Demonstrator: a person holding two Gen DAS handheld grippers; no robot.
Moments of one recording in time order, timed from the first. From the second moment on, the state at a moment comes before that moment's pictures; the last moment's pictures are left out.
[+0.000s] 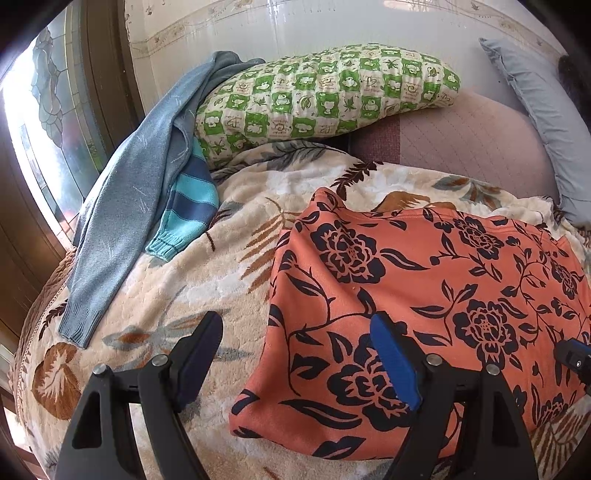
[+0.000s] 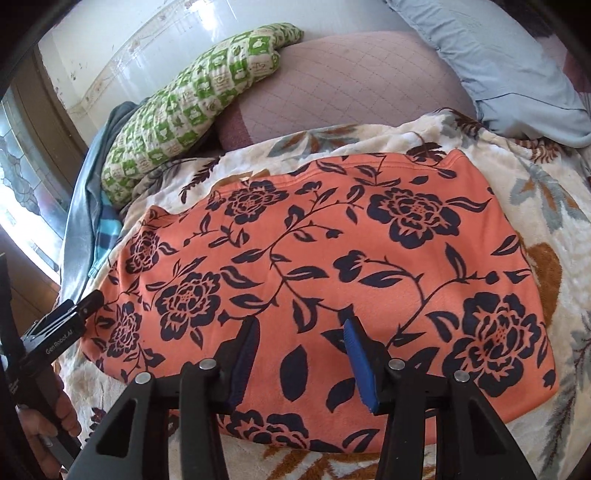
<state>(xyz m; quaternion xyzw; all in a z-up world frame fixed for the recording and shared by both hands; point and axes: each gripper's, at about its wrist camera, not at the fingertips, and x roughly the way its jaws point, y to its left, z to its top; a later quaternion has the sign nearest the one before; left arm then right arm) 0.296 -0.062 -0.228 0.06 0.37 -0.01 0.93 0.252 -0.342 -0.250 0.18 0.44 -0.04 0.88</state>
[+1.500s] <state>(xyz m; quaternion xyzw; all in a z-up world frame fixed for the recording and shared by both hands) 0.265 0.010 -0.264 -0.21 0.51 -0.05 0.83 0.185 -0.351 -0.229 0.22 0.43 -0.03 0.87</state>
